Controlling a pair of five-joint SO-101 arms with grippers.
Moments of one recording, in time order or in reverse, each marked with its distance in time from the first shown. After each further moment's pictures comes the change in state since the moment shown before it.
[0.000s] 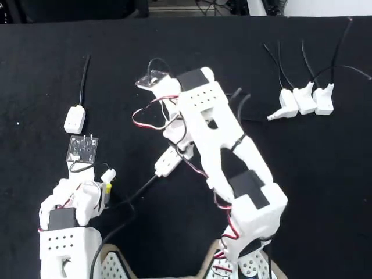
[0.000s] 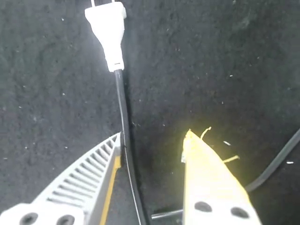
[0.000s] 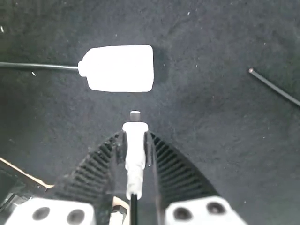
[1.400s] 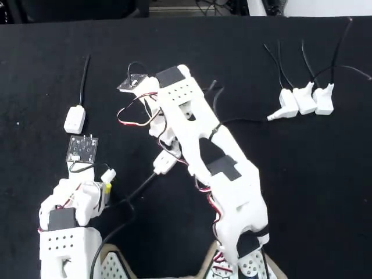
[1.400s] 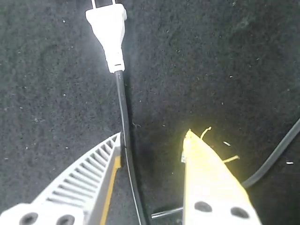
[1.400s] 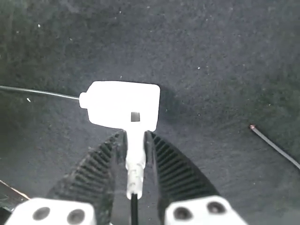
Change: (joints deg) left arm 0.0 -0.3 0.0 0.1 0.0; right arm -3.8 17.1 -16.4 0.6 3.6
